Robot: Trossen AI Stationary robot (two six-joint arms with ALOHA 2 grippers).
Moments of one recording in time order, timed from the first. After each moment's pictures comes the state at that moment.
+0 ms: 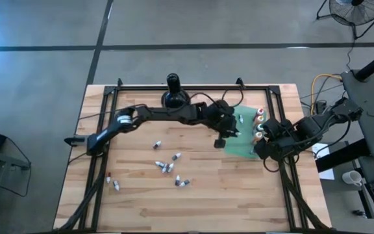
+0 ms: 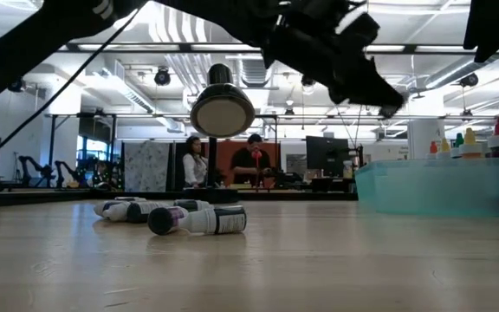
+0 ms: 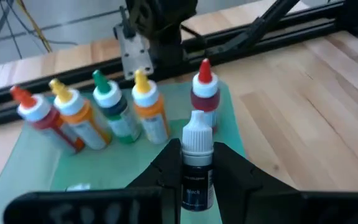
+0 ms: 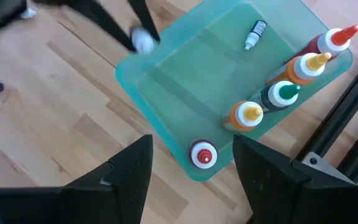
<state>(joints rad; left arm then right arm) 0.13 2.29 2.07 -0.29 0.30 0.32 0.49 1.03 1.15 -1.50 0.43 1.39</state>
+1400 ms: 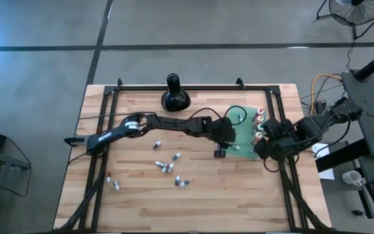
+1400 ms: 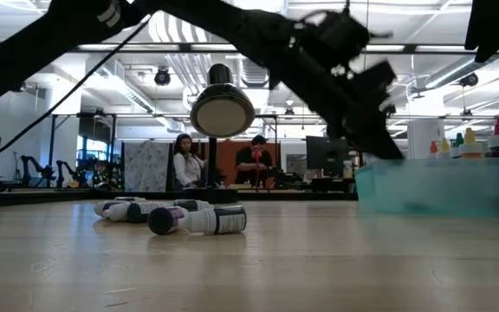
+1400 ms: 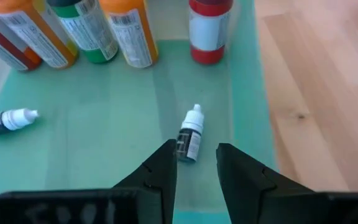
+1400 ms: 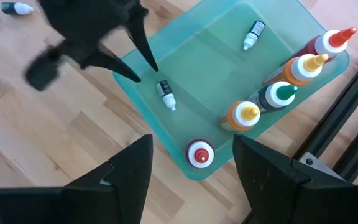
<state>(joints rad) 0.07 2.39 2.05 -0.35 0.12 0.23 0.49 1.03 1.15 -1.51 0.43 1.38</state>
